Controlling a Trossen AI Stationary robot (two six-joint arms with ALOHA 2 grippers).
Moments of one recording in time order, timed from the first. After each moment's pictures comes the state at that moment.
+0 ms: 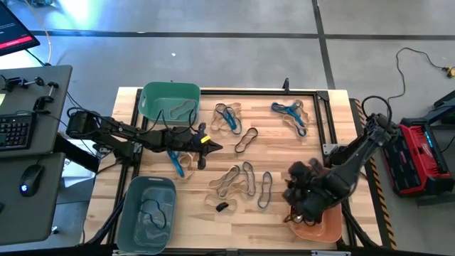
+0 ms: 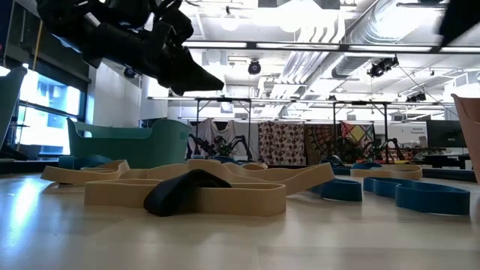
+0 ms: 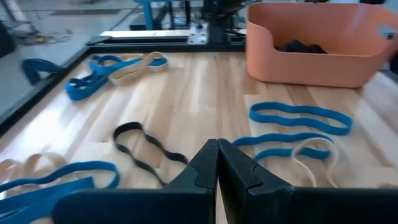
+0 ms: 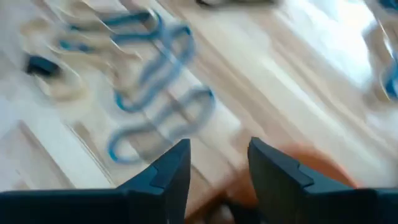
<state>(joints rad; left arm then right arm) 0.02 1.41 0.55 0.54 -0.03 0.04 0.77 1.46 1.26 -1.30 0.56 1.49</state>
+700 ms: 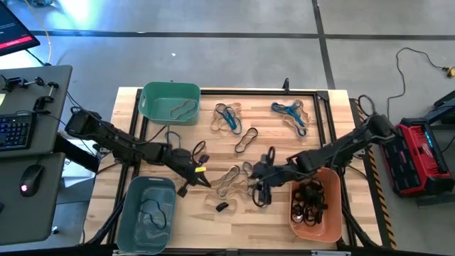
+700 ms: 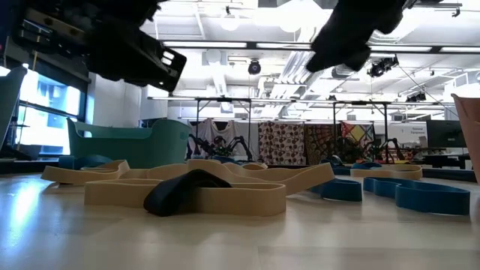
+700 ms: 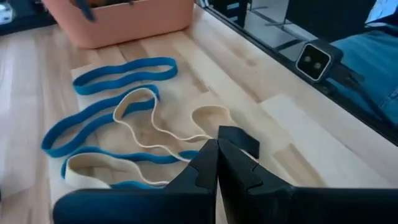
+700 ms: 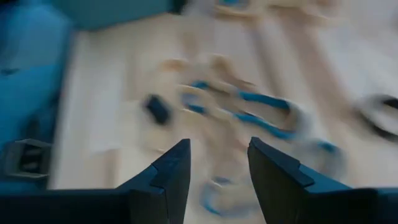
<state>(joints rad) -0.23 1.41 0.55 0.36 0.24 0.17 0.40 1.48 0.96 -0.23 0.21 0.51</state>
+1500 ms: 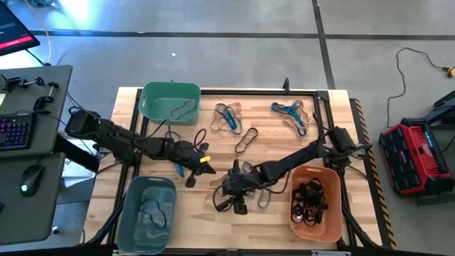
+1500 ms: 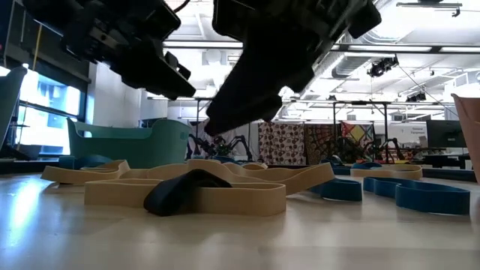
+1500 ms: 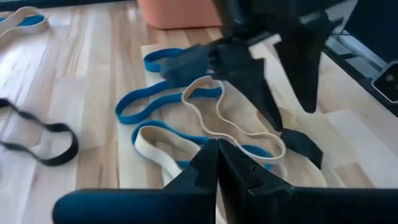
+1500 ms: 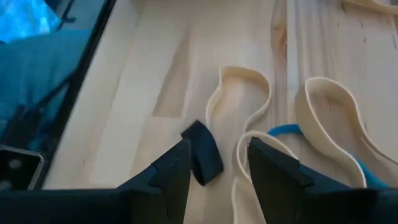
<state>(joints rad) -0.13 1.40 0.57 0.32 0.13 0.07 0.32 1.98 1.25 -0.05 -0.09 0.27</state>
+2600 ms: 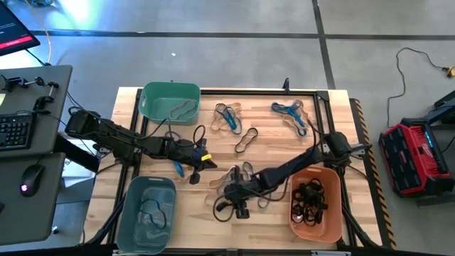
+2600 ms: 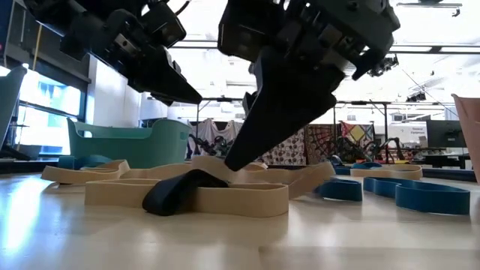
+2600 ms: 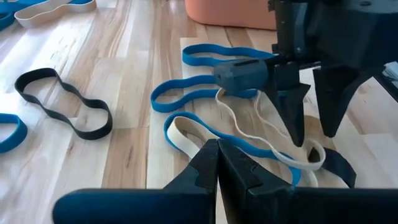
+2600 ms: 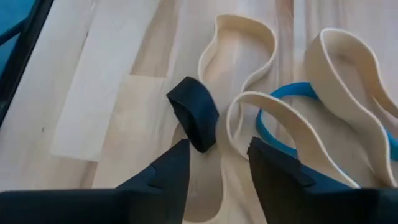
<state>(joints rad) -0.12 1.40 0.57 0.31 0.02 -0.05 0.38 2.03 1.26 -0.11 0.02 0.26</state>
